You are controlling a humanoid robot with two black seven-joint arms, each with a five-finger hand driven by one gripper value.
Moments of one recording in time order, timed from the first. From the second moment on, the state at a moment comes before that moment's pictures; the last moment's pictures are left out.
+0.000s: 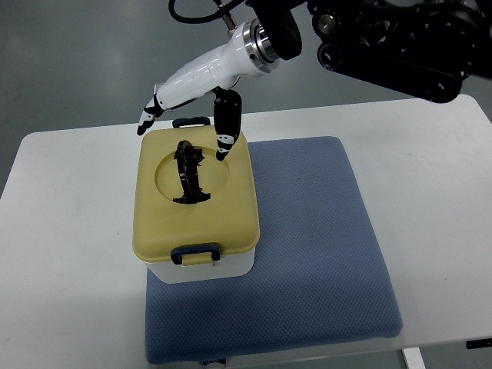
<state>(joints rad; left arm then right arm) 0.00 0.00 -0.02 -0.25 0.01 -0.08 0.06 1.68 -0.23 0.09 1.14 -1.33 0.61 0.27</state>
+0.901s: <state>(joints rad) 0.00 0.00 -0.02 -0.25 0.01 -0.08 0.06 1.61 -0.14 0.06 1.08 -1.43 0.49 0.26</state>
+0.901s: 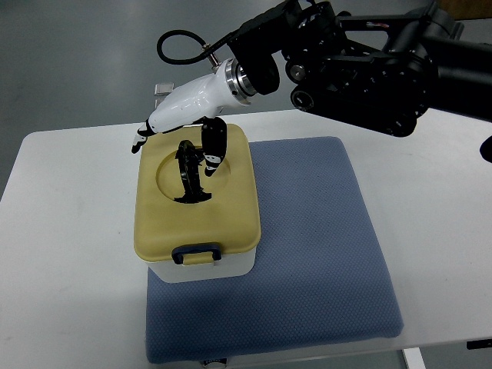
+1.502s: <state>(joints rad) 0.00 0.00 -0.02 -0.25 0.01 -0.08 0.06 1.60 -0.14 0.01 1.06 -1.44 0.40 0.26</state>
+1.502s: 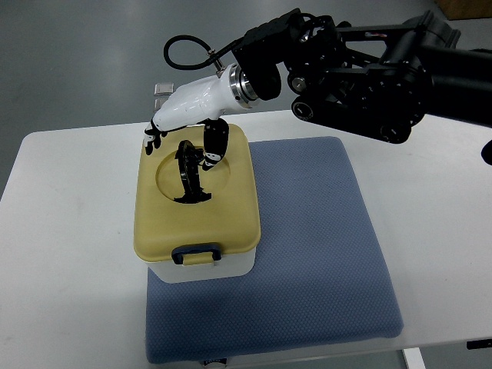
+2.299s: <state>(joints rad) 0.00 0.00 -0.02 -0.25 0.01 -0.08 0.06 1.68 -0.18 0.03 1.08 -1.42 0.47 0.30</state>
